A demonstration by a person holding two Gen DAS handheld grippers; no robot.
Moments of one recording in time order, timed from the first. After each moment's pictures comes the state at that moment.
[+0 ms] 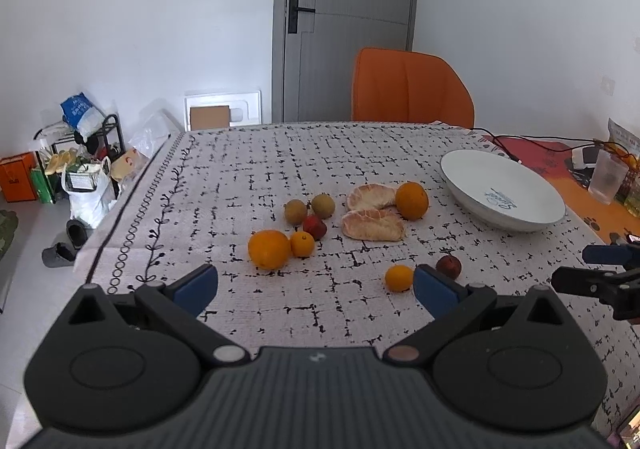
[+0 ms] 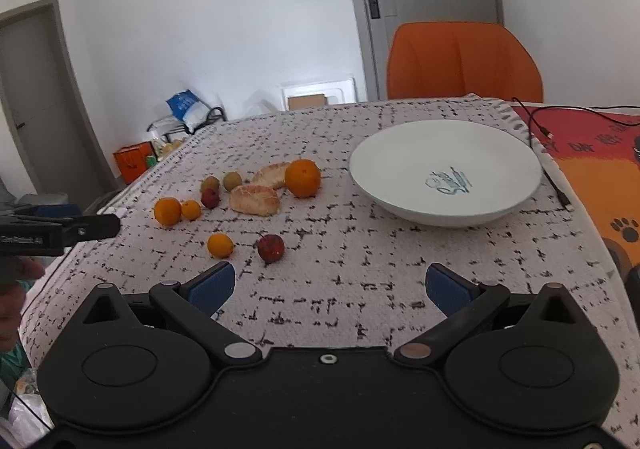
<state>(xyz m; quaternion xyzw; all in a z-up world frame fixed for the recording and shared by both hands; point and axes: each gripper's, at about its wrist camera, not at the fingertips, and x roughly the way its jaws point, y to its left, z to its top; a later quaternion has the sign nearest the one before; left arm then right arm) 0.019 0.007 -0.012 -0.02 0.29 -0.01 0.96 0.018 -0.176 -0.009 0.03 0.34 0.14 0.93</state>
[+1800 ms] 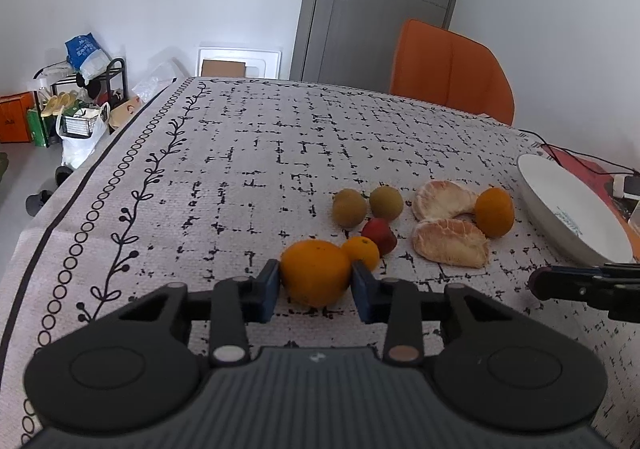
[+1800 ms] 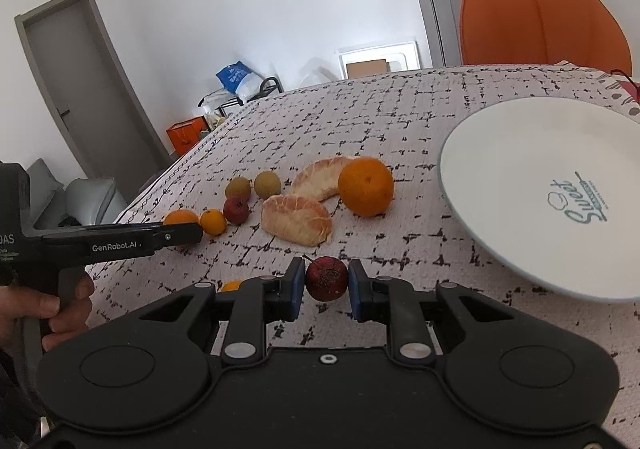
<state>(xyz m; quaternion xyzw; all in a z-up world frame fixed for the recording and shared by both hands) 0.108 0.051 -0.064 -0.09 0.33 0.01 0.94 0.119 -0.138 -0.049 0.06 0.39 0.23 0.89</state>
